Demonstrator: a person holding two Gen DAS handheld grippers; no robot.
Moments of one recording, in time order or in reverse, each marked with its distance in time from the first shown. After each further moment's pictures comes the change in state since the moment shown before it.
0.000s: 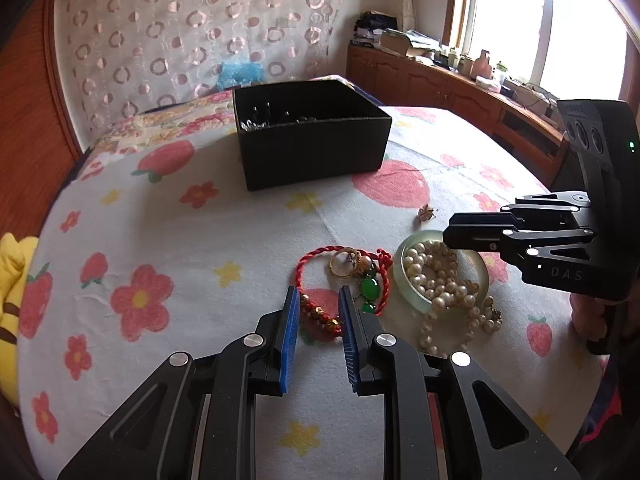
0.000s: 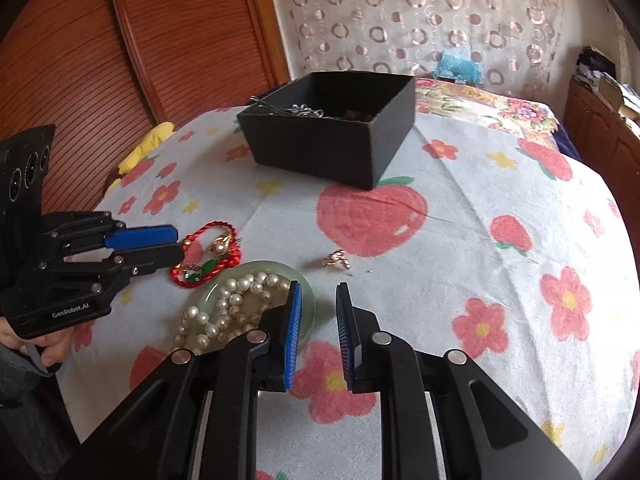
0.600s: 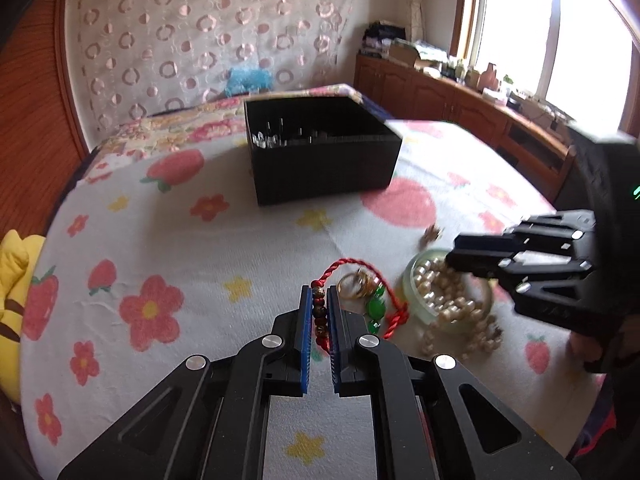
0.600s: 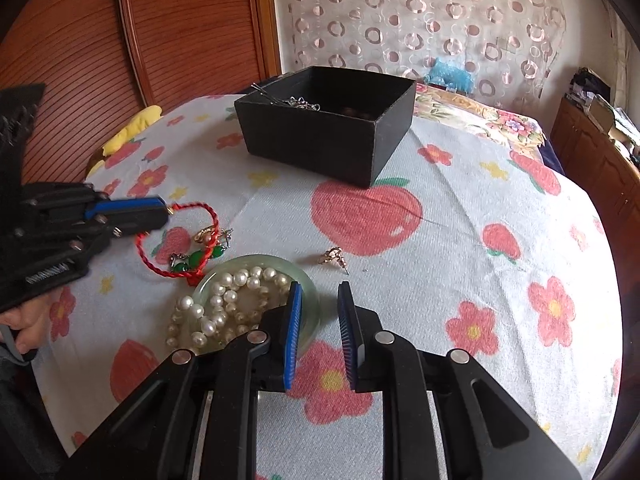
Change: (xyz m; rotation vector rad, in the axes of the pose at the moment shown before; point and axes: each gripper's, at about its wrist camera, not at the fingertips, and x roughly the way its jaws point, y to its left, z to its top) left arm -0.013 0.003 0.007 -0.025 -0.053 0.019; right arm 0.007 0.015 0.000 -0.070 0.016 -0.088
